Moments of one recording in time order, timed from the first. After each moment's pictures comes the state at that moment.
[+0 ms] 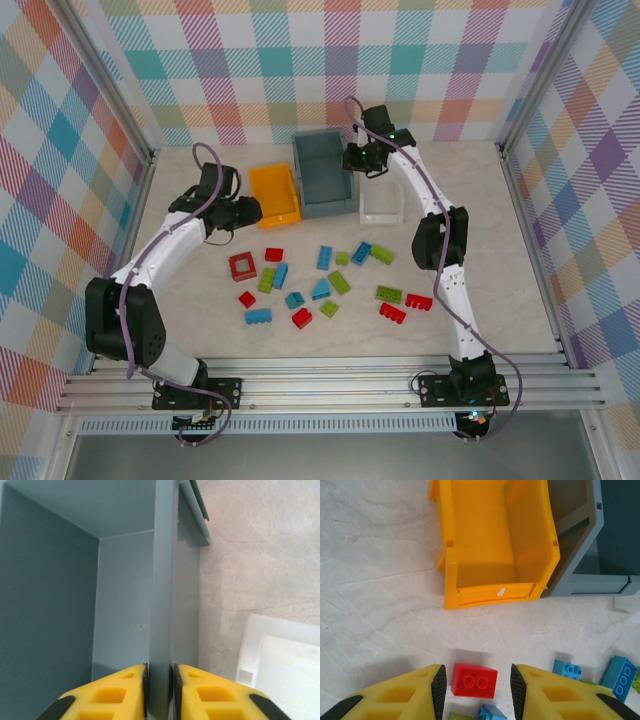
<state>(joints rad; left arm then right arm) -0.23 1.51 1.22 -0.60 0.09 -0.46 0.35 2.58 2.63 -0.95 -0.24 0.32</state>
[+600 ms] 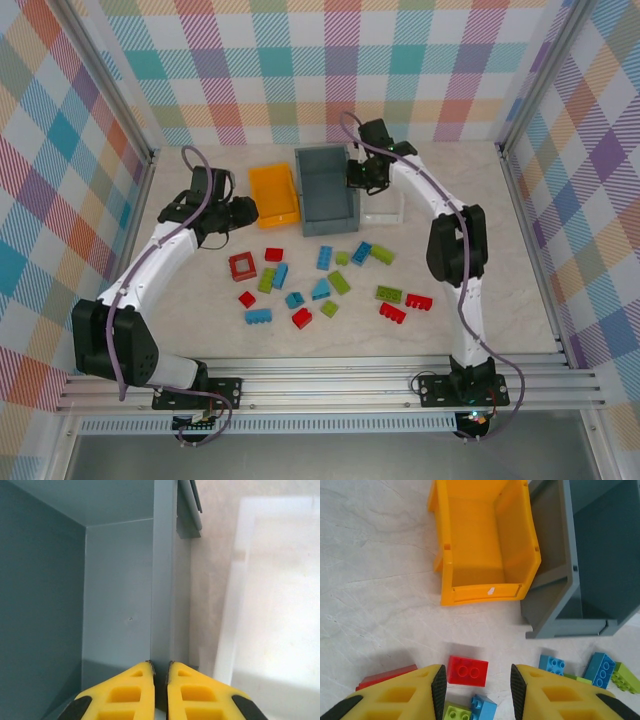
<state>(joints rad) -0.23 1.41 1.18 -0.61 0.09 -0.48 0.40 2.22 2.04 -0.81 -0.13 0.35</state>
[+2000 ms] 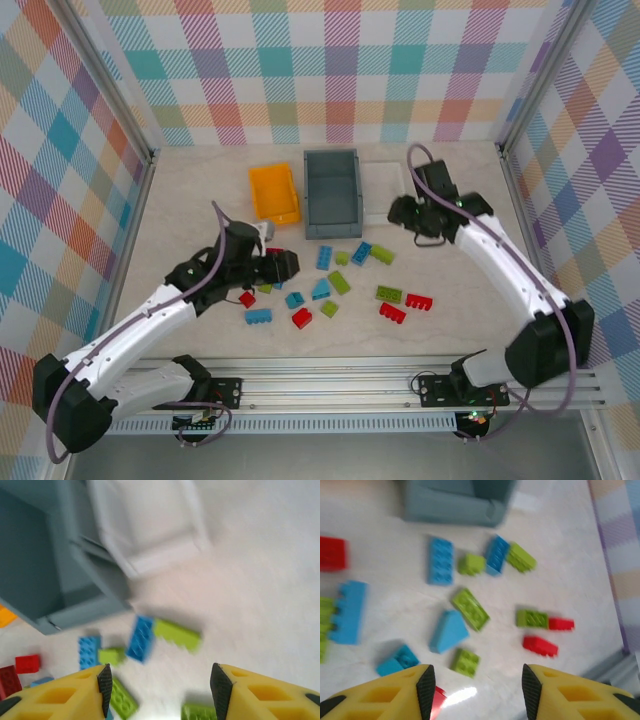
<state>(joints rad) -0.69 1.03 0.85 -0.52 0.14 -0.71 0.39 1.35 1.24 -0.87 0.06 0.71</state>
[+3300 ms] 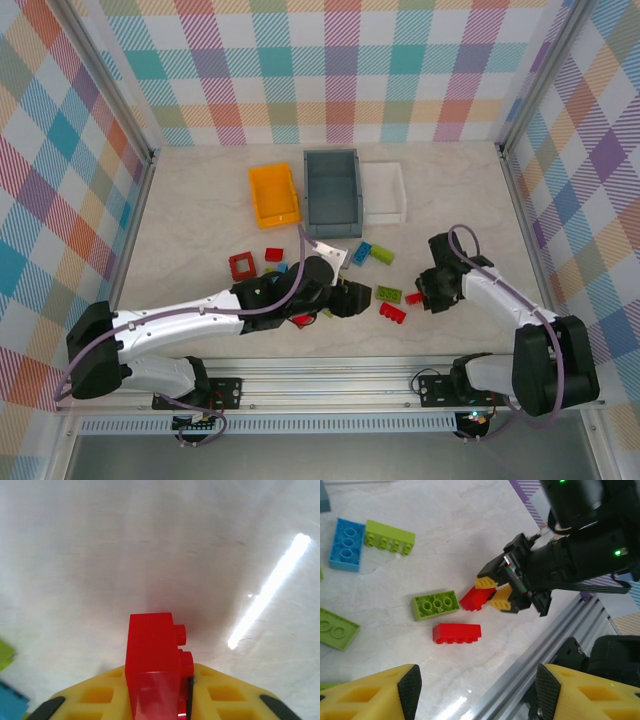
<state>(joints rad) -1.15 1.30 0.96 -0.23 -0.09 -0.70 0.24 1.24 0.67 -0.70 -0.10 1.46</state>
